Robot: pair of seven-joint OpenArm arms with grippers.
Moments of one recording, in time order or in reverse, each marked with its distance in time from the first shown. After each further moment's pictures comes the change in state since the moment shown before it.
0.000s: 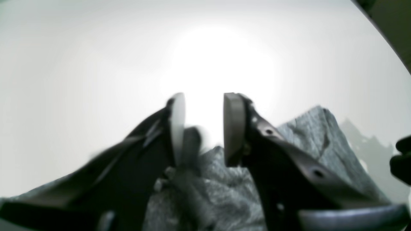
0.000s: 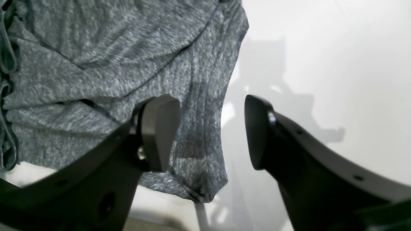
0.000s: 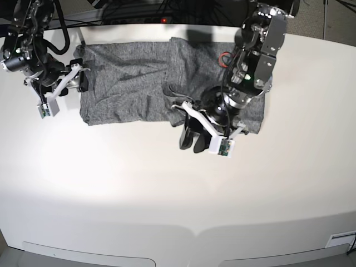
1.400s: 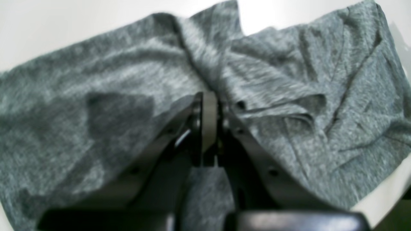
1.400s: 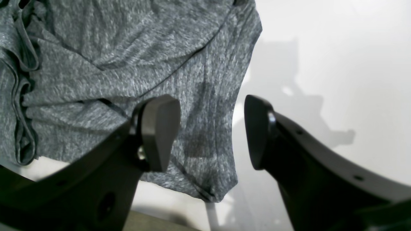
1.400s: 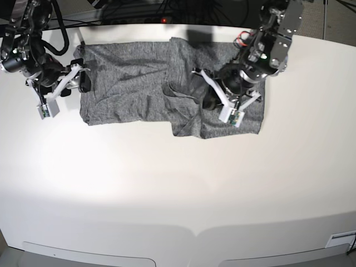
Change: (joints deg) left arm 7.2 -6.0 0.0 3.1 1.2 0.7 12.1; right arm 0.0 1.0 0.0 0.0 4.5 0.1 -1.8
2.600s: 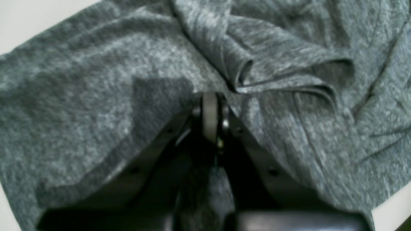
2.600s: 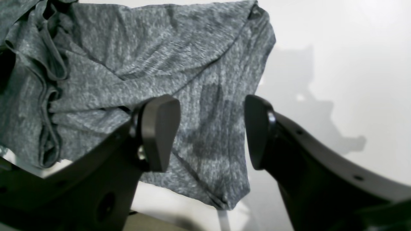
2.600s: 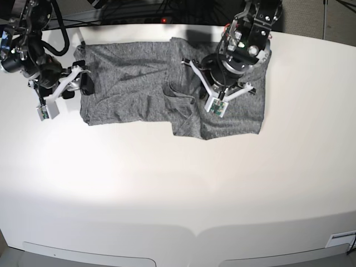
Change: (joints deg) left arm 3.3 6.4 -0.8 0.0 15.3 1.7 1.9; right arm 0.2 0.2 0.0 0.0 4.2 0.0 -0.4
